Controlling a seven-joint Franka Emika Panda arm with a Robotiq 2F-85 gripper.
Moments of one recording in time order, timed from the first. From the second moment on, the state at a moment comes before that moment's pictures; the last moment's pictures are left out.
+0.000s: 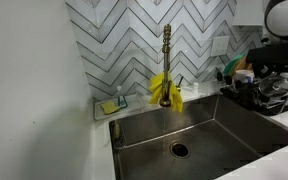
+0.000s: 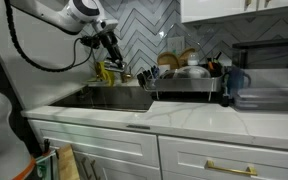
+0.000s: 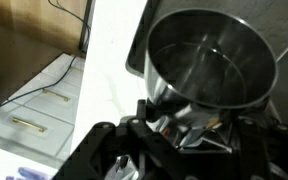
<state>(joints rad) 0.06 -0.32 0.36 -2.18 -0.32 1.90 1.10</state>
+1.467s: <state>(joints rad) 0.19 -0.32 0.44 -2.19 -1.08 1.83 1.64</state>
